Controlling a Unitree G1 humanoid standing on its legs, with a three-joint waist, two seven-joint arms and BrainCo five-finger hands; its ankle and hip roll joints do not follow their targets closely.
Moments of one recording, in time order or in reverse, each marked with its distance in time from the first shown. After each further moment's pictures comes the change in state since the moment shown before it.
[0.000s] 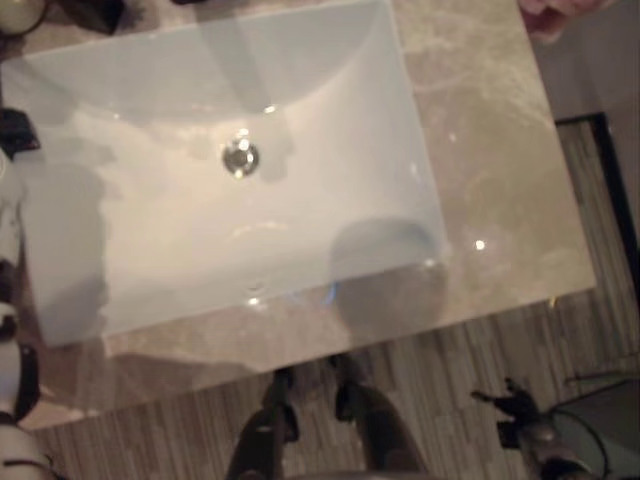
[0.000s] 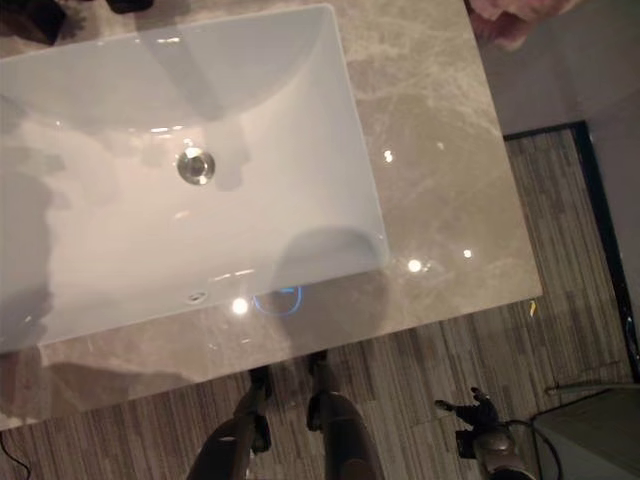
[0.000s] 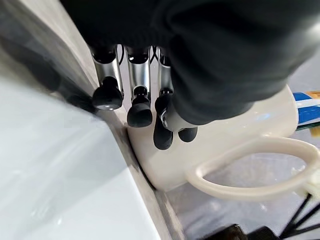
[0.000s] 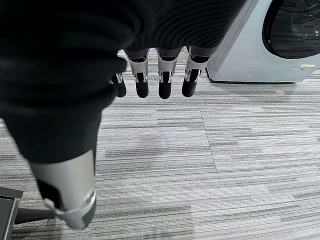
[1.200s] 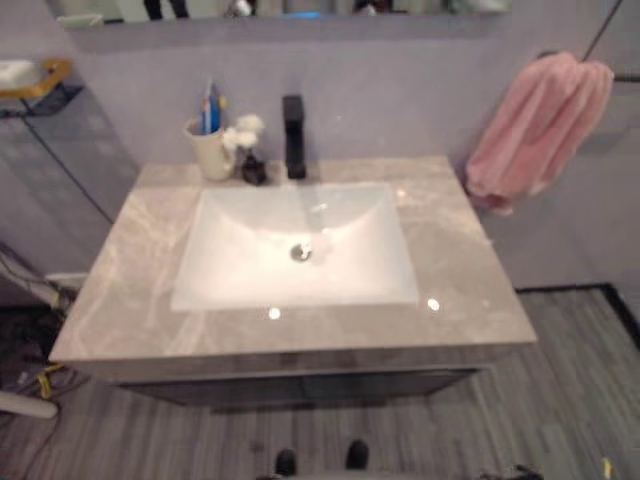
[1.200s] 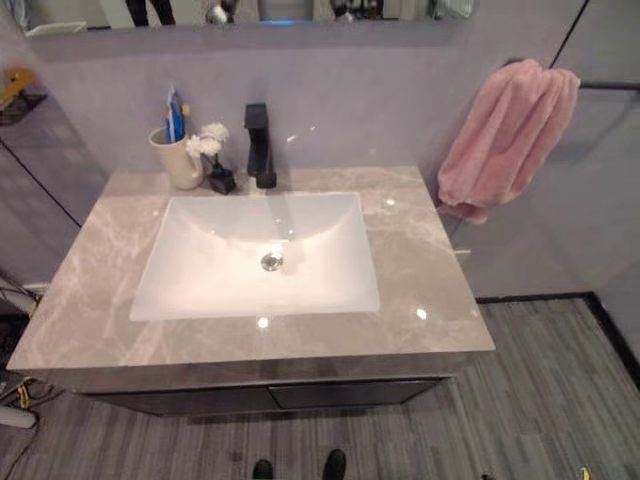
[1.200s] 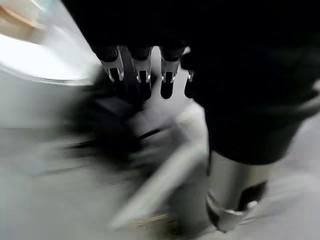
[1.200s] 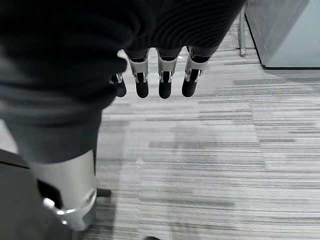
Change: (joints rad) left arm 1.148 -0.621 0.642 0.628 0.205 0.073 0.153; right arm 0.188 0.056 -0.094 0.121 -0.154 0.034 0.050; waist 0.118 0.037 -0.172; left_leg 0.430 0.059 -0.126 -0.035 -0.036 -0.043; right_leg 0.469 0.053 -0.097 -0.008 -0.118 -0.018
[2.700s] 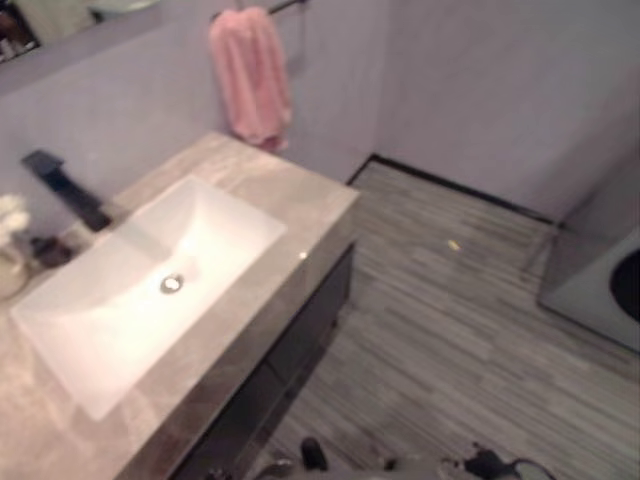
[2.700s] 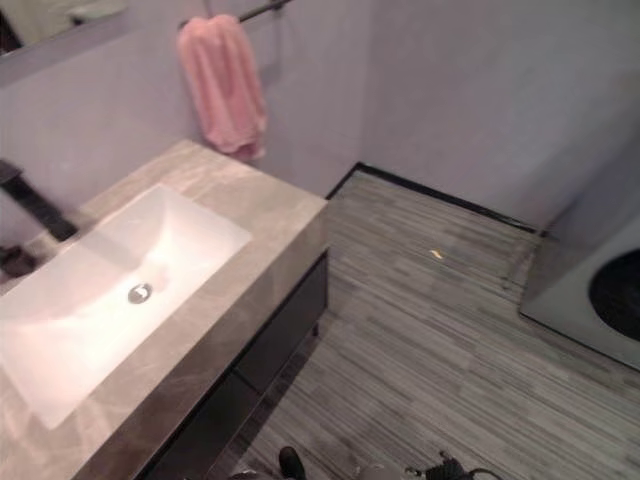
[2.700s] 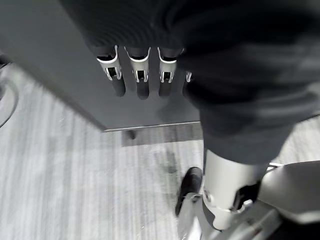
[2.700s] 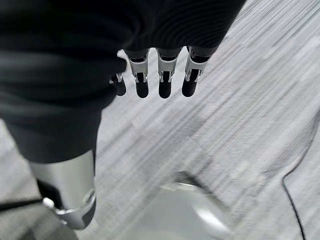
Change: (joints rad) left arm -0.167 -0.172 -0.840 -0.026 0.561 0.079 -0.310; right arm -0.107 0.121 0.104 -0.017 -0.082 0.013 -0.042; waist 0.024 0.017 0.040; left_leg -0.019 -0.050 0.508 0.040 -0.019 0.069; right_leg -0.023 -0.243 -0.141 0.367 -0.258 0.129
